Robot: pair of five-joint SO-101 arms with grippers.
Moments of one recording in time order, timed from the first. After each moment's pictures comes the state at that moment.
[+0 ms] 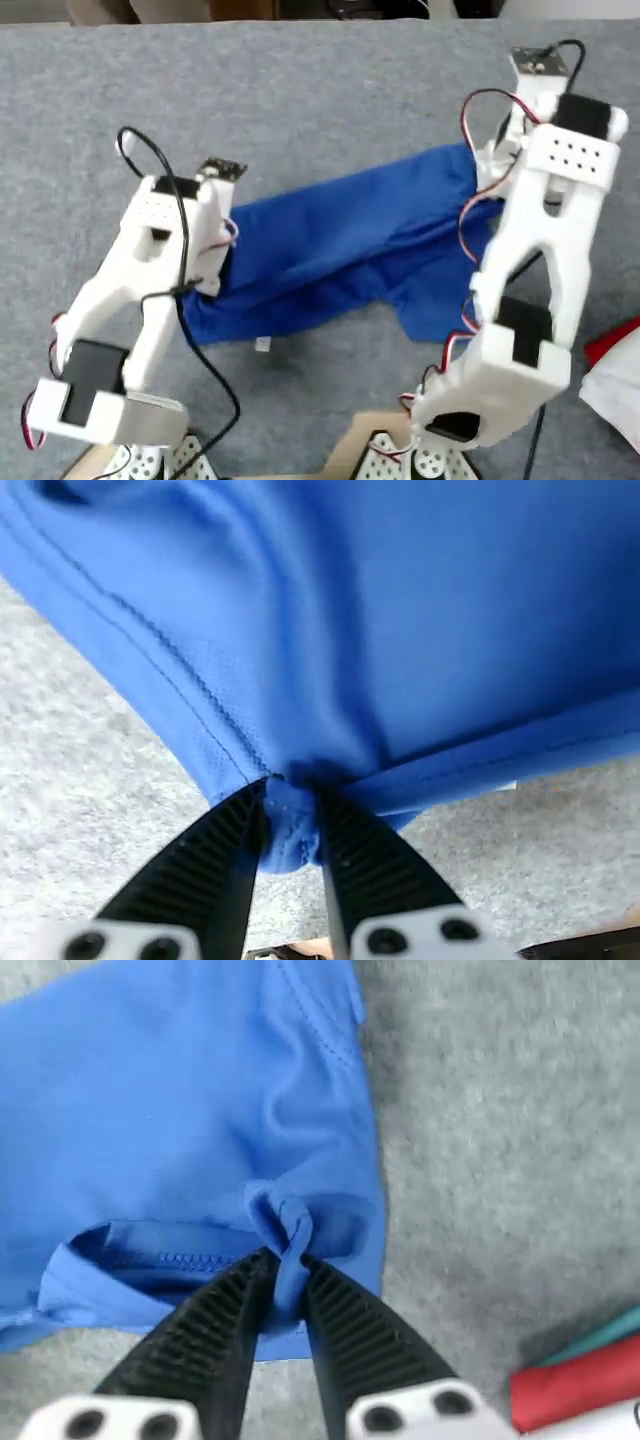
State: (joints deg) left arm 7.0 -5.2 29.5 79.1 -14.5; right arm 16.4 11.3 -20.2 97.7 5.8
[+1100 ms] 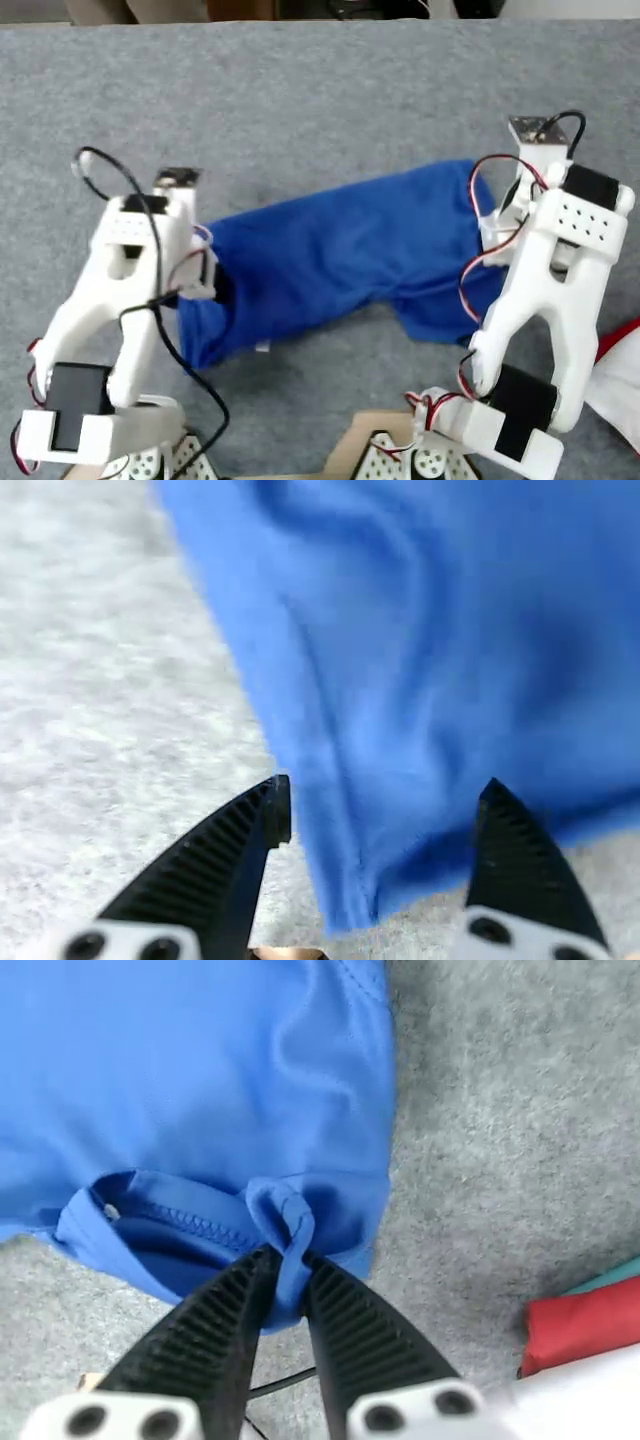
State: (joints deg) left arm -2.3 -9.8 34.9 75.7 -6.1; right arm 21.7 -9.5 15.0 88.9 14.8
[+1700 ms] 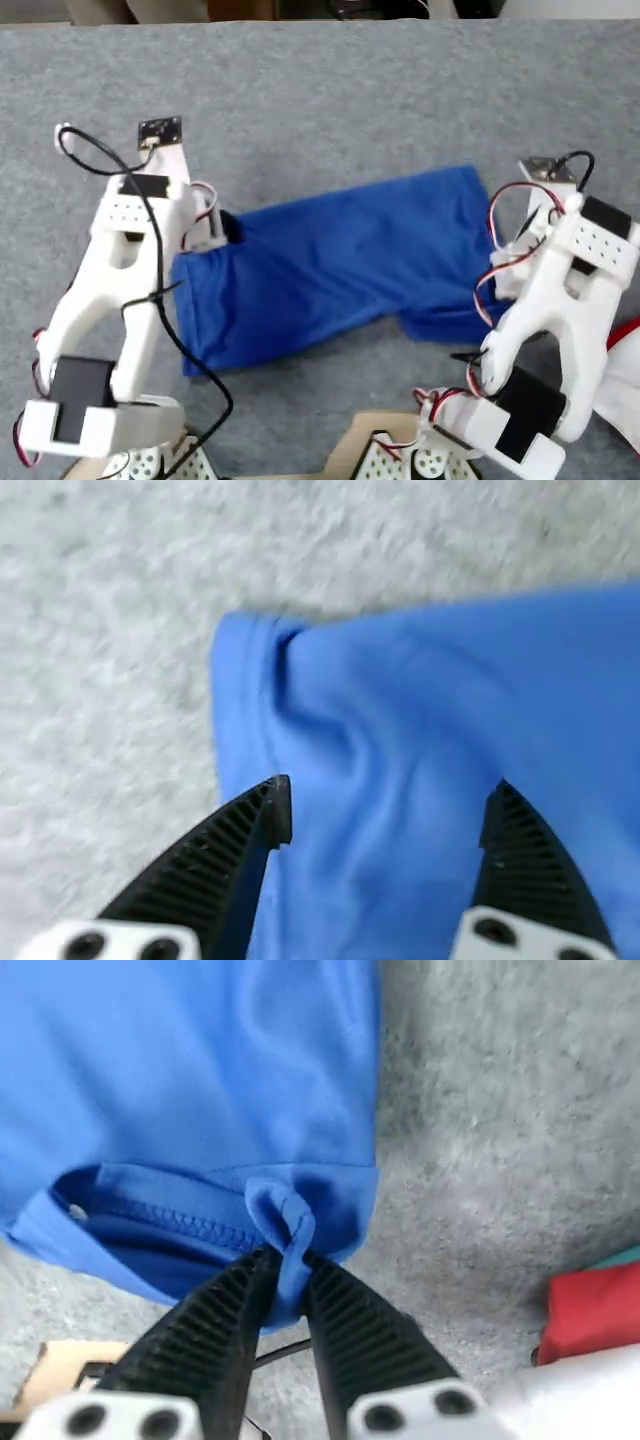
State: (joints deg) left arm 1.5 -6.7 26.7 64.3 7.2; right arm 30.1 -9.5 26.0 83.6 22.1
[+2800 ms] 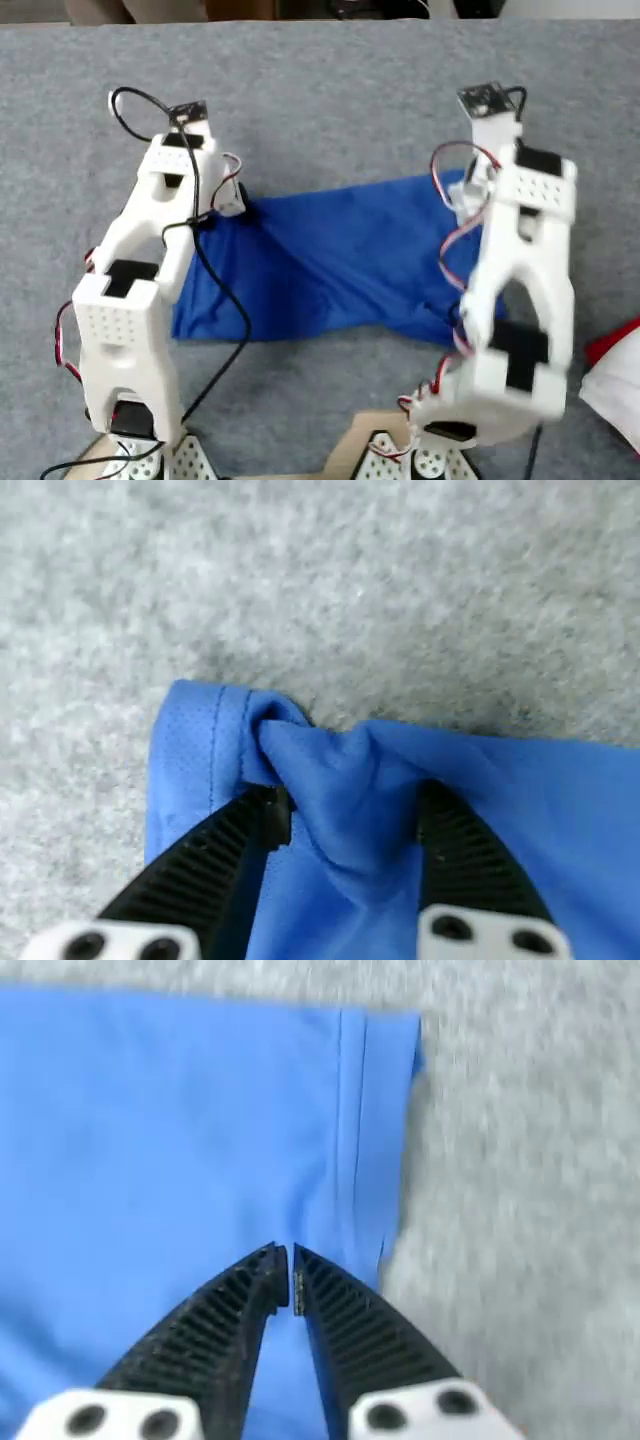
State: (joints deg) left arm 2.1 32.2 -9.4 69.0 11.0; right arm 13.0 10.3 6.3 66.2 18.3
